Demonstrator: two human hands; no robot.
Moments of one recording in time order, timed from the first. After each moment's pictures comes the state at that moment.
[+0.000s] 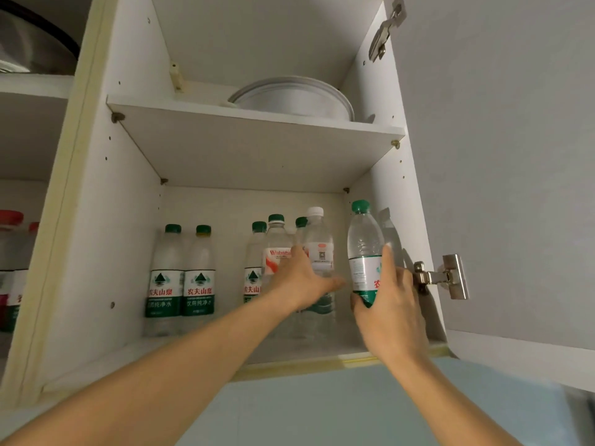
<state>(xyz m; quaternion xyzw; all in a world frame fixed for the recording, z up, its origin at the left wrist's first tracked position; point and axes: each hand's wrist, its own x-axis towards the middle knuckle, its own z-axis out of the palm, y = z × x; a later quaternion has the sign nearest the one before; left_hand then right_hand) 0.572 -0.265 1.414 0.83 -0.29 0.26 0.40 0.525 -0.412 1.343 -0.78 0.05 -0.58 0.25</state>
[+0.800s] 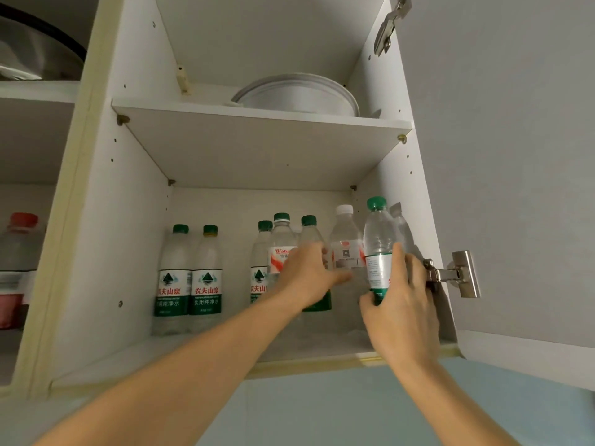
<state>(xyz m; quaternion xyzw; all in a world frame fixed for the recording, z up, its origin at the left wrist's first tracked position) 0.568 -0.277 1.418 0.81 -0.32 0.33 0.36 0.521 -0.408 1.341 -0.76 0.09 -0.61 0.22</state>
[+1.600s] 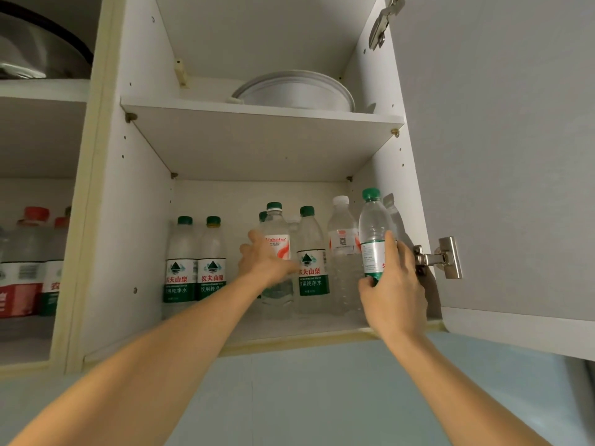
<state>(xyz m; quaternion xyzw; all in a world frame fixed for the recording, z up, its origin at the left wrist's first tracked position) 0.596 -0.221 1.422 0.85 -0.11 0.33 0.40 0.522 -0.409 1.341 -0.75 0.08 -0.61 0.24</state>
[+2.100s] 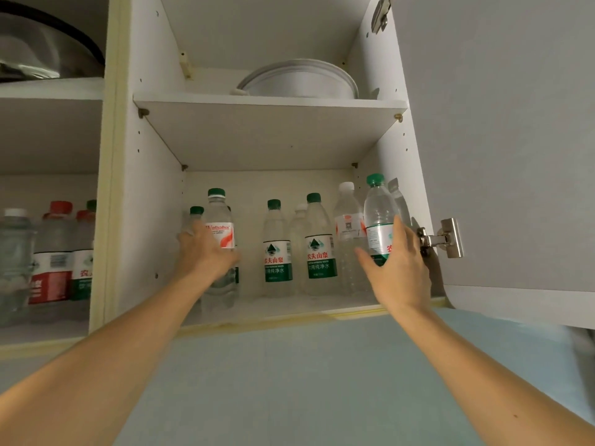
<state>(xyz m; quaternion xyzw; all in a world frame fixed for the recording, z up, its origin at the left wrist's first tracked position) 0.572 -0.120 1.411 0.83 0.00 0.42 0.36 0.503 -0.405 1.345 -0.75 0.04 -0.58 0.31</state>
